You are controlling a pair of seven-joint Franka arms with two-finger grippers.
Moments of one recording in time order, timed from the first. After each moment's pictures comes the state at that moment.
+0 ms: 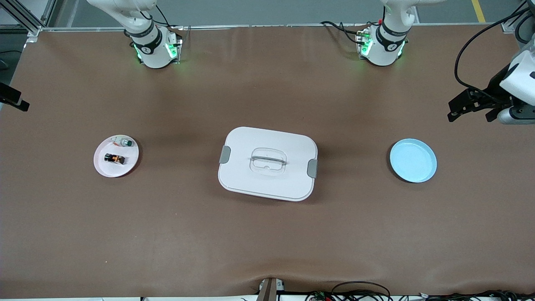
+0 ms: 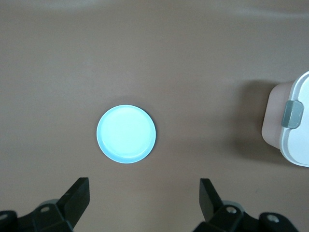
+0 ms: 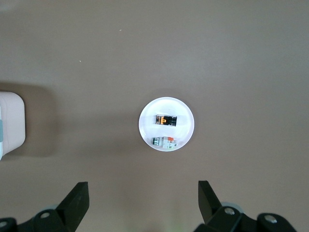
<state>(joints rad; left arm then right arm) 0.04 -0.02 -0.10 -1.62 -0.01 1.67 -0.06 -0.11 0.06 -0.06 -1.39 0.04 1.42 -0.08</state>
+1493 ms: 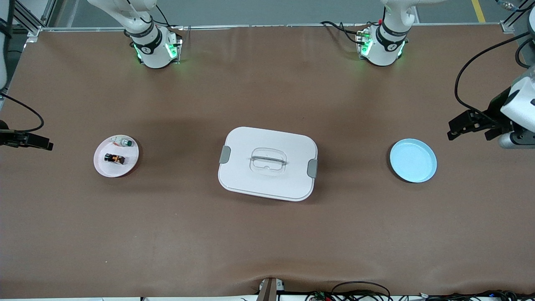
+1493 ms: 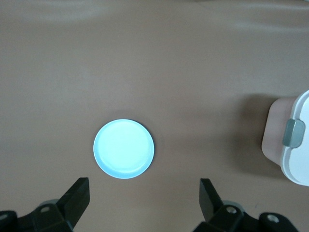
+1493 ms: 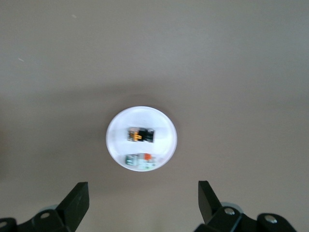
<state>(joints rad) 0.04 0.13 -0.10 -1.49 -0.01 1.69 -0.06 -0.12 0.24 -0.05 -1.51 -0.08 1.62 -0.08</state>
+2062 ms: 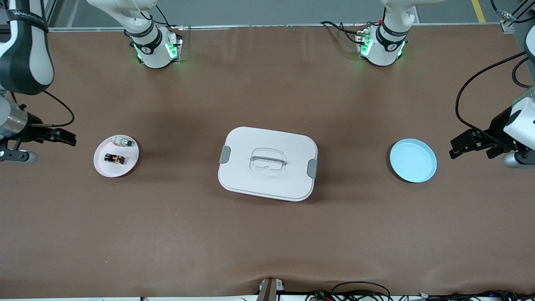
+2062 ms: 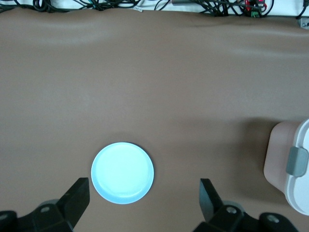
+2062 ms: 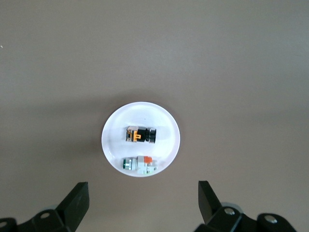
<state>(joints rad) 0.04 0.19 -0.10 -1.45 -0.01 1.79 -0.06 -0.09 0.07 -0.05 -1.89 -0.11 1.90 -0.01</state>
